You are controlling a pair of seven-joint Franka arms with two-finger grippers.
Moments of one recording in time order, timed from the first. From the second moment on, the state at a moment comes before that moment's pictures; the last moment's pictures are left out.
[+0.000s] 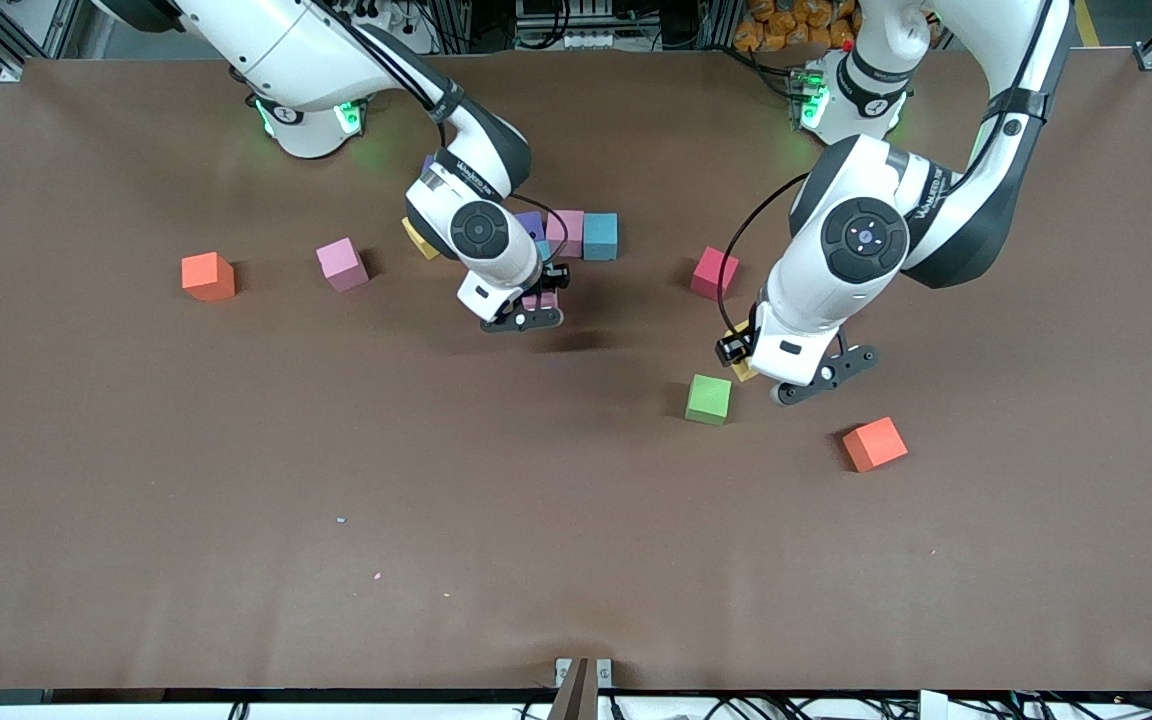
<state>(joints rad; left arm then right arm) -0.31 0.33 -0.19 -1.69 0.00 1.95 -0.91 0.31 0.57 0.50 -1.97 -0.04 2.38 0.70</state>
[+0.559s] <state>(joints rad) -0.31 0.33 -0.19 -1.69 0.00 1.95 -0.91 0.31 0.57 0.50 -1.97 -0.04 2.35 0.70</state>
